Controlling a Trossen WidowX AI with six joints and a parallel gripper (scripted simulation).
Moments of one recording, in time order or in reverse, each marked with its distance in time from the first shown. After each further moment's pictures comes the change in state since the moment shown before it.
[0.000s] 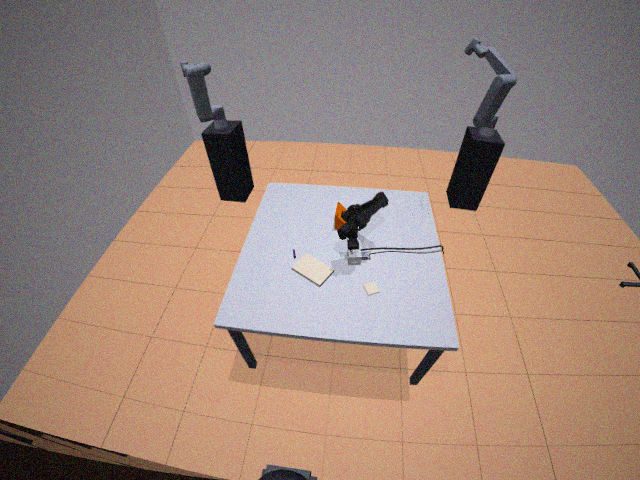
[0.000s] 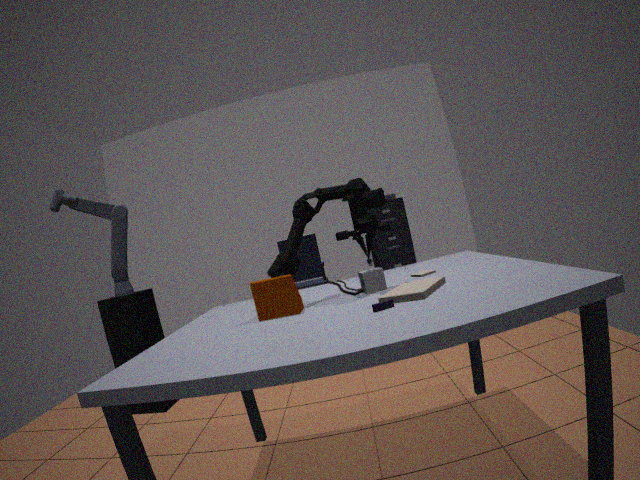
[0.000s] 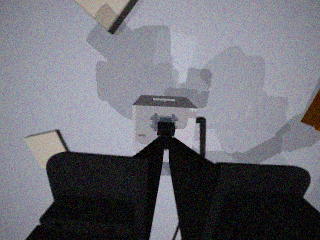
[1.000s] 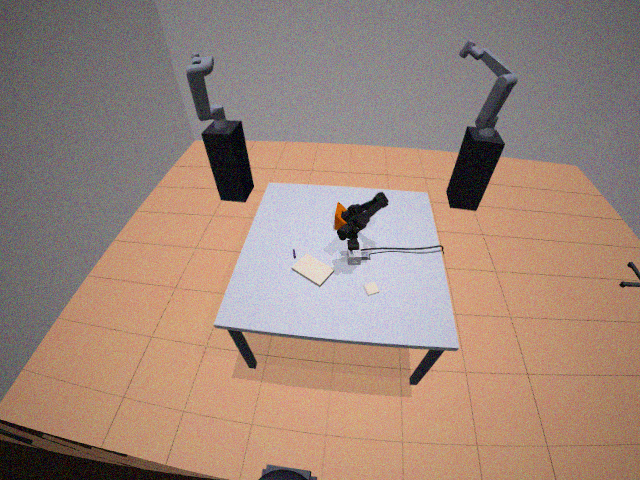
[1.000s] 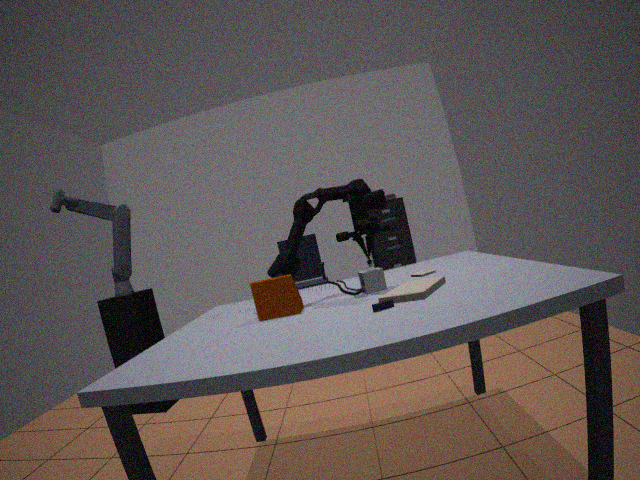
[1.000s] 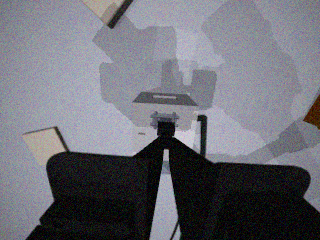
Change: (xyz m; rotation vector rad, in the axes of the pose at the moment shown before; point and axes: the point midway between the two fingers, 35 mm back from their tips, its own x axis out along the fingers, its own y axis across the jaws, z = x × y) arm 0.004 0.000 -0.002 -0.009 0.022 0.000
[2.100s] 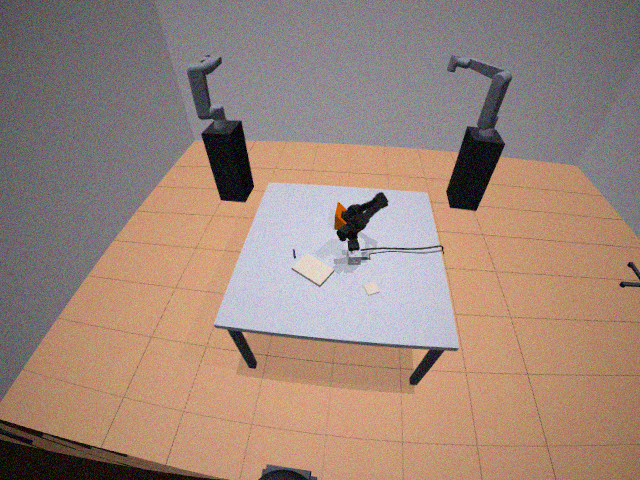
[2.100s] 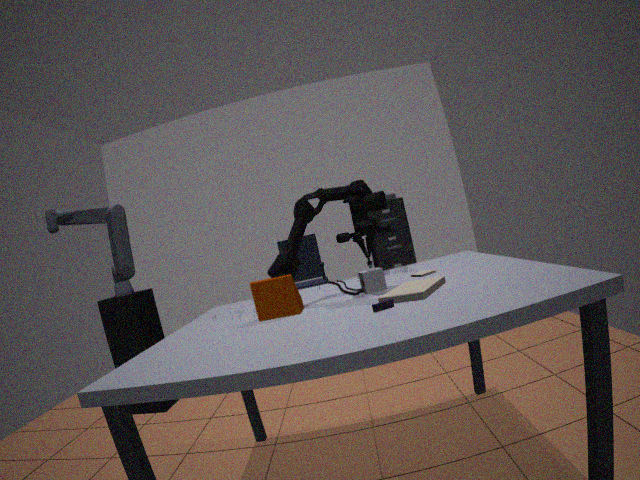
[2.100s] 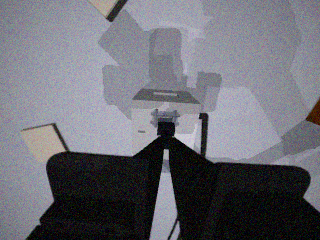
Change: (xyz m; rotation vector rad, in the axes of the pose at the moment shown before) arm 0.004 0.000 -0.002 -0.010 0.025 -0.001
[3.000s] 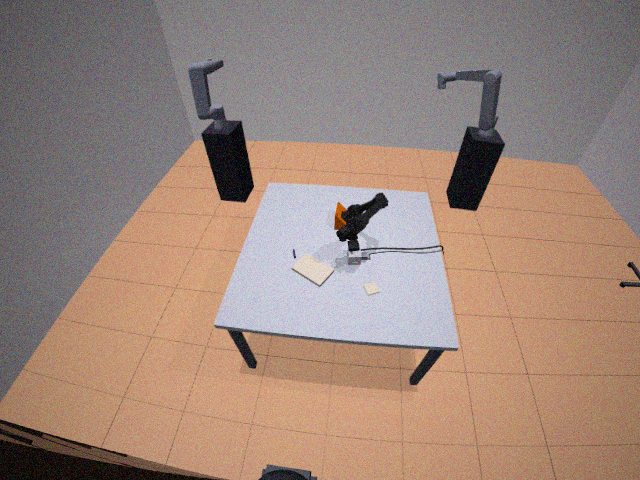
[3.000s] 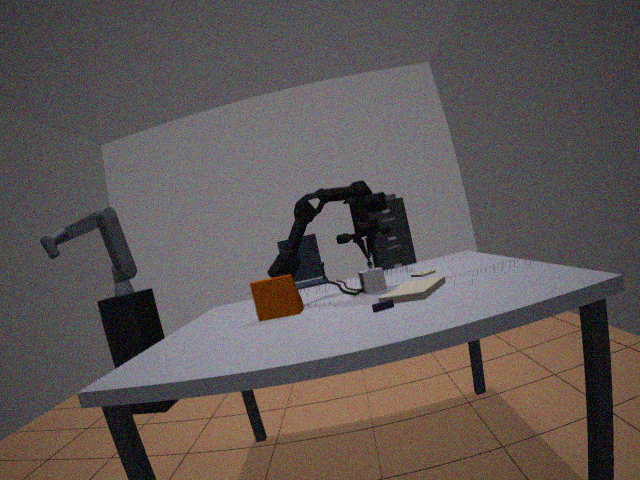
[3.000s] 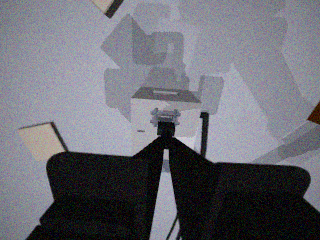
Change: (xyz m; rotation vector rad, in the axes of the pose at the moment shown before) arm 0.003 0.000 -0.001 -0.005 0.013 -0.002
